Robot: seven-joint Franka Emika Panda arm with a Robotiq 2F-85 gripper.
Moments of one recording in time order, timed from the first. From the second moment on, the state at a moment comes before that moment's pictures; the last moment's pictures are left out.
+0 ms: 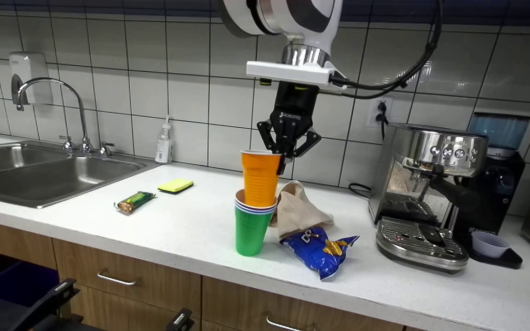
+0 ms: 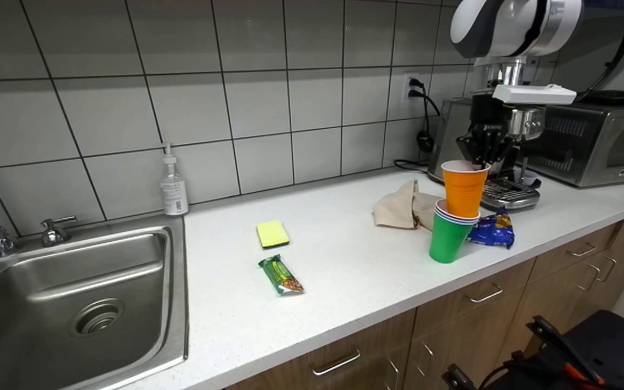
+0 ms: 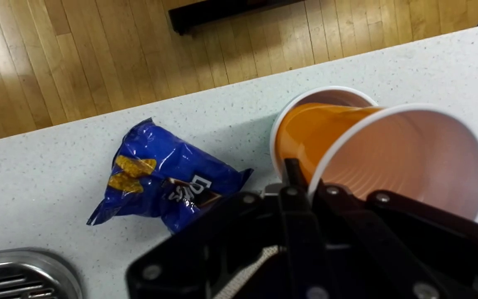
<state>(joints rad) -0.19 0.04 -0.26 -2.26 0.03 2.13 -0.29</state>
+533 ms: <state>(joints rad) -0.19 0.09 -0.23 -2.22 0.06 2.13 -0.30</state>
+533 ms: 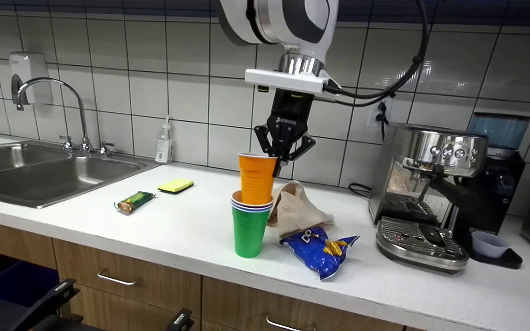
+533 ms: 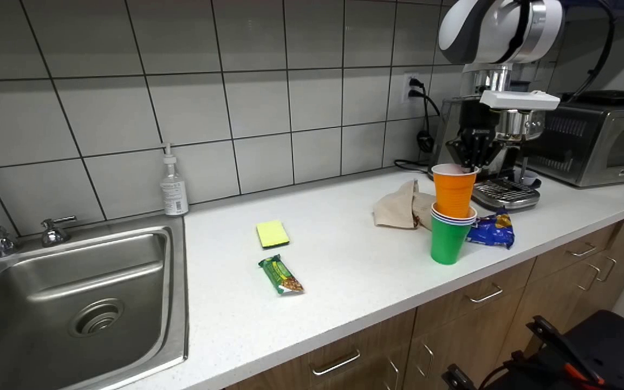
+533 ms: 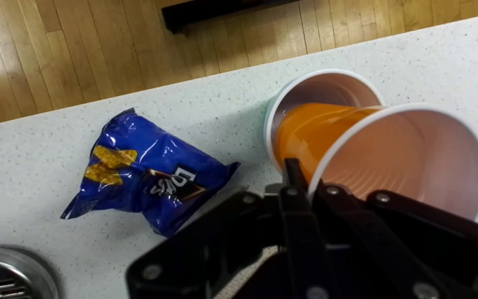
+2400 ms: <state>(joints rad) -0.21 0.11 -0.22 -2.22 0.09 2.13 -0.30</state>
